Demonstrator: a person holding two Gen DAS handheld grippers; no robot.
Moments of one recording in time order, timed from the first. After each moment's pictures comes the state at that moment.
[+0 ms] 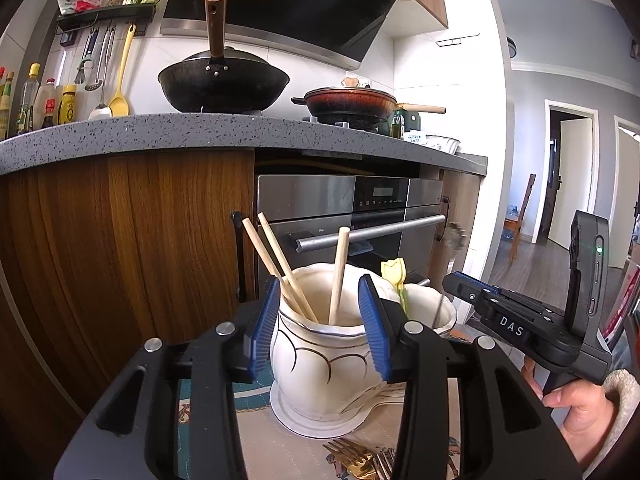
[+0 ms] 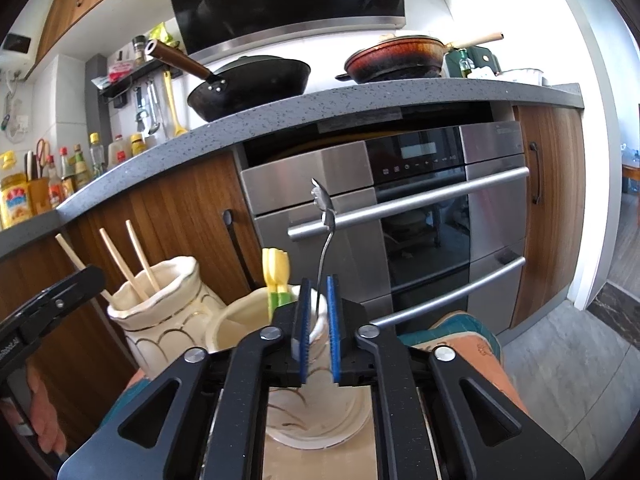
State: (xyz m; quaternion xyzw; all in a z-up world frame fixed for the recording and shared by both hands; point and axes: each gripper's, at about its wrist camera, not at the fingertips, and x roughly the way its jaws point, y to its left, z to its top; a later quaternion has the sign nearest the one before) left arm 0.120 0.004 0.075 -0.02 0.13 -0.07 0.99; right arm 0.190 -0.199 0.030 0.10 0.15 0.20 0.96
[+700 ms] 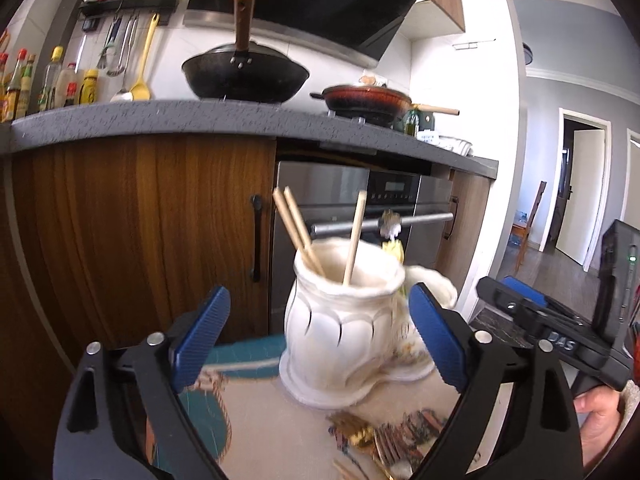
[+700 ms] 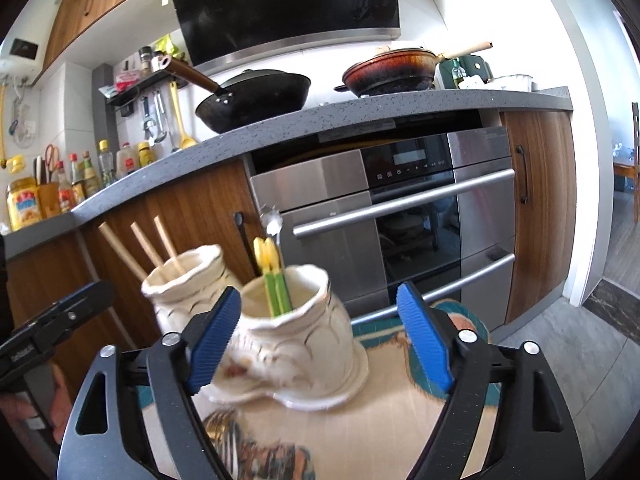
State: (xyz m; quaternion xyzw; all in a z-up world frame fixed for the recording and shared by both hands) left arm 0.090 0.014 0.062 -0.05 0.15 -0.05 0.99; right arm 0.138 -0.213 0.028 0.10 0.14 0.20 0.97
